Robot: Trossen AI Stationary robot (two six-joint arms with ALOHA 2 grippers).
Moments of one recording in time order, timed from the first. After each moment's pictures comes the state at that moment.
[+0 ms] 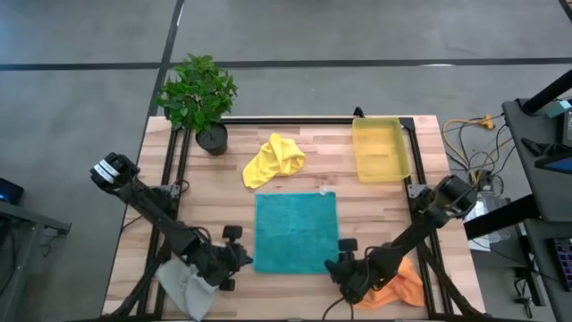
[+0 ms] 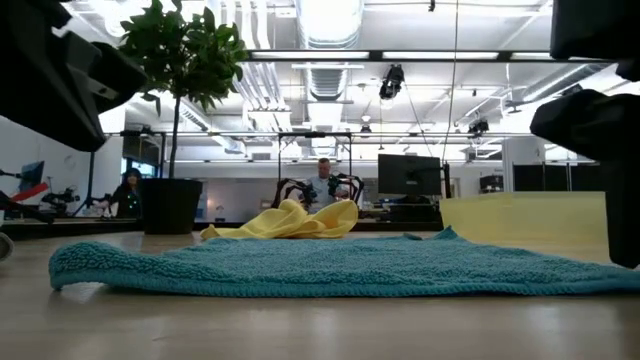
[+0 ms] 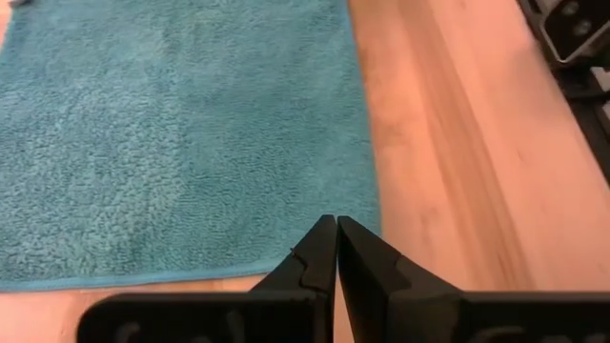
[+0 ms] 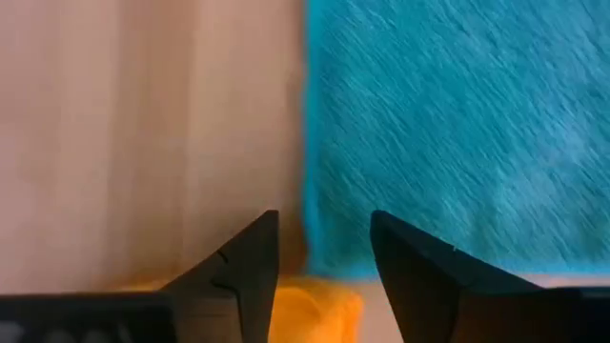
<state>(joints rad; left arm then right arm) -0.74 1.50 0.80 -0.15 -0.47 -0.52 0.75 1.87 1.09 -0.51 0.30 0.64</state>
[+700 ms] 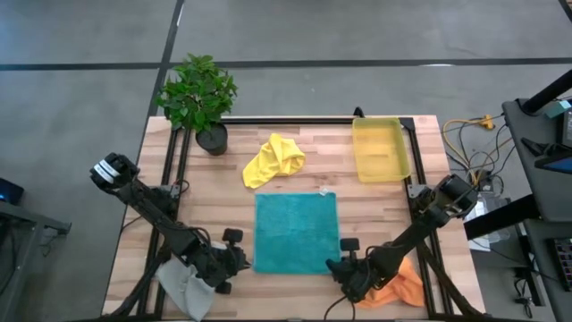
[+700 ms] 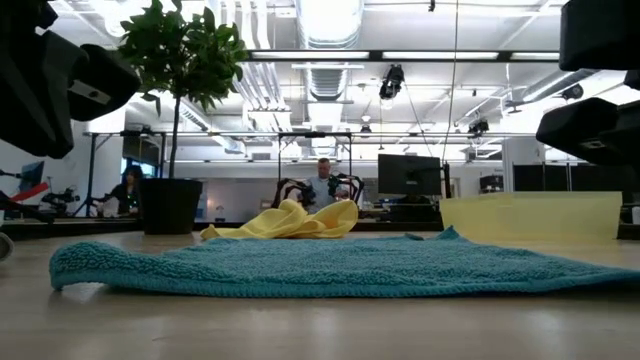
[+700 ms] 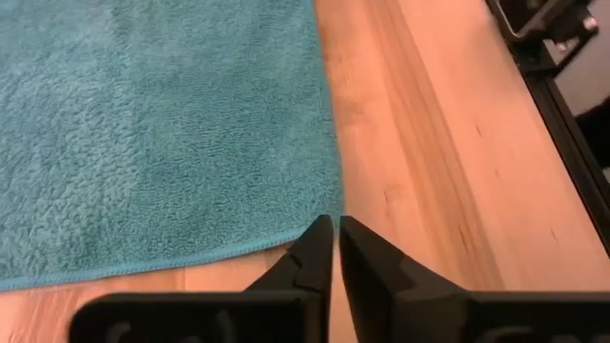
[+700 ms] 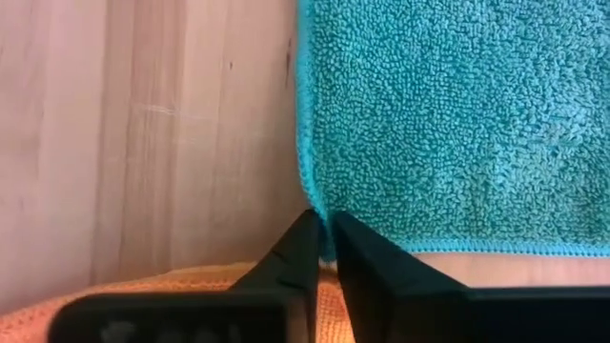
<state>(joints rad) -0.75 1.50 0.79 -0.14 -0.37 -0.49 0.75 1.86 1.07 -0.51 0.28 0.63</state>
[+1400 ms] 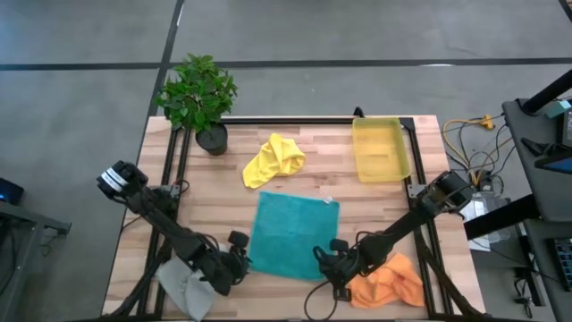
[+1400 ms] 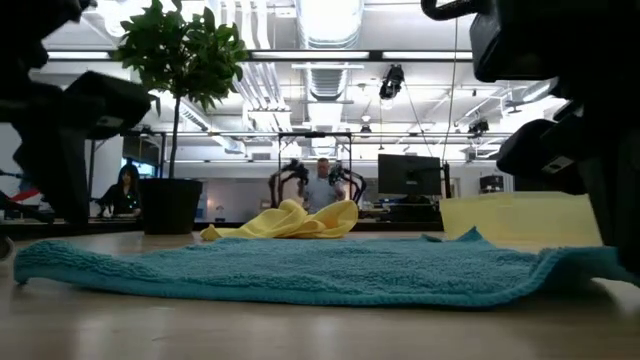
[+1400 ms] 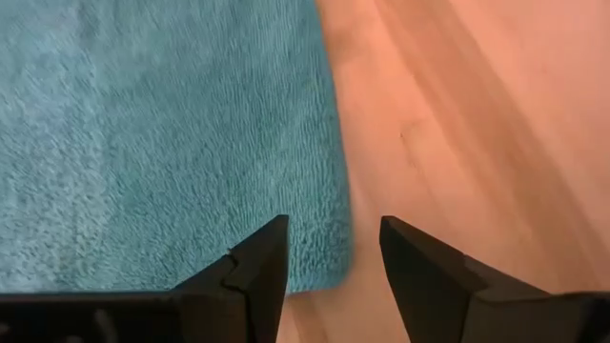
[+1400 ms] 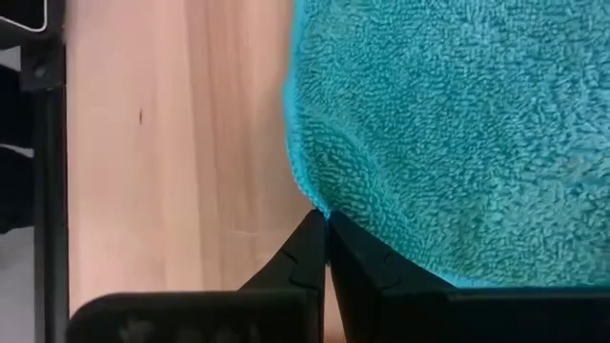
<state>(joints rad) -0.75 1.63 0.80 -0.14 -0.36 -0.27 0.63 1.86 1.07 -0.30 0.03 0.70</state>
